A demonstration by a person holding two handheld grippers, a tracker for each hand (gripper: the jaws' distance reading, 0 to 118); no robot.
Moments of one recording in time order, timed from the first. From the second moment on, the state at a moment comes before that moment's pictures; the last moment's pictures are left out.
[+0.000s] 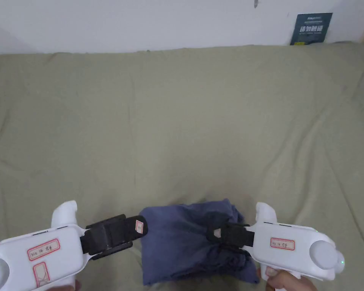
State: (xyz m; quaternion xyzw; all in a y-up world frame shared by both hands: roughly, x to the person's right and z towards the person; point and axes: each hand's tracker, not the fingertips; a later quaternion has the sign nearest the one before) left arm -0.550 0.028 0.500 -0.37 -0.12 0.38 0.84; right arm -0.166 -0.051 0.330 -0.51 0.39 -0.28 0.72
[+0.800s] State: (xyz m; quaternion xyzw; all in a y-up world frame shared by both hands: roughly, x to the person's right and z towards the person) left arm -0.532 -0.031 0.413 -0.48 -0.18 0.31 0.80; right arm -0.134 -0.033 0.356 -0.46 0.38 -0.28 0.75
